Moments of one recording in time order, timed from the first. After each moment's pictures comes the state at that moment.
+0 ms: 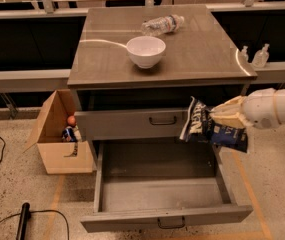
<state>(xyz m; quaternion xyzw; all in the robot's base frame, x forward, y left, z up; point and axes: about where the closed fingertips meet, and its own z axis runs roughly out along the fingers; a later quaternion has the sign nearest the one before) 0.551 -0.217 0.792 -0.52 0.72 0.18 0.42</state>
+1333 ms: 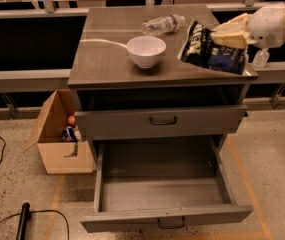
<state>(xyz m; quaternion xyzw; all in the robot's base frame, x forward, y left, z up) 0.678 -0.214 0.965 -0.53 0.64 0.17 0.53</state>
